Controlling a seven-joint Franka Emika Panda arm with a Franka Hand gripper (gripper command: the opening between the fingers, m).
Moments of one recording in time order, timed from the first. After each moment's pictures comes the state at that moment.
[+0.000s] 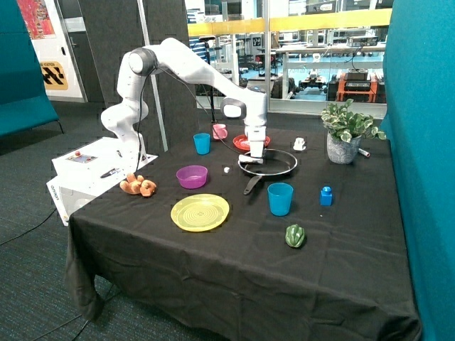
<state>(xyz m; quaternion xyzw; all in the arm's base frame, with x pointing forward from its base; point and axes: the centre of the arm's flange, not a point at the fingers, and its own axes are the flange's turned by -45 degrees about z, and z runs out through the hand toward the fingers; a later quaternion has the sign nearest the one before) 0.653 0.022 0.305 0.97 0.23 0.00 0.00</state>
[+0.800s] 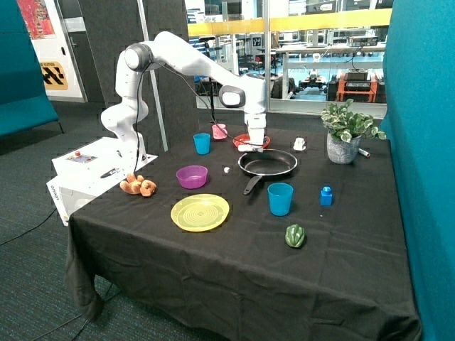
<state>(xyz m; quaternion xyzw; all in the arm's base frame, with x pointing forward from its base) 0.651 0.030 0.351 0.97 0.25 0.00 0.00</state>
